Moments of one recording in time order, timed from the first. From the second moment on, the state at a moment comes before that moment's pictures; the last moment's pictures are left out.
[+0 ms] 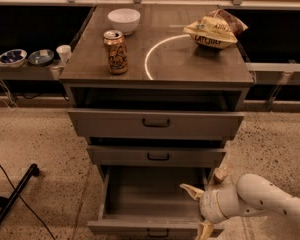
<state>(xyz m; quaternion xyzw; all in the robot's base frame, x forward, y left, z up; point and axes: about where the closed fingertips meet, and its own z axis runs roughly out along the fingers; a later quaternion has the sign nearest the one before) 0.393 -0.130 0.447 -0.70 0.60 0.23 0.31</state>
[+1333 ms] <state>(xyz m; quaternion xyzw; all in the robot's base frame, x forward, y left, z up) 0.406 -0.139 0.256 -0.65 0.67 0.15 0.32</state>
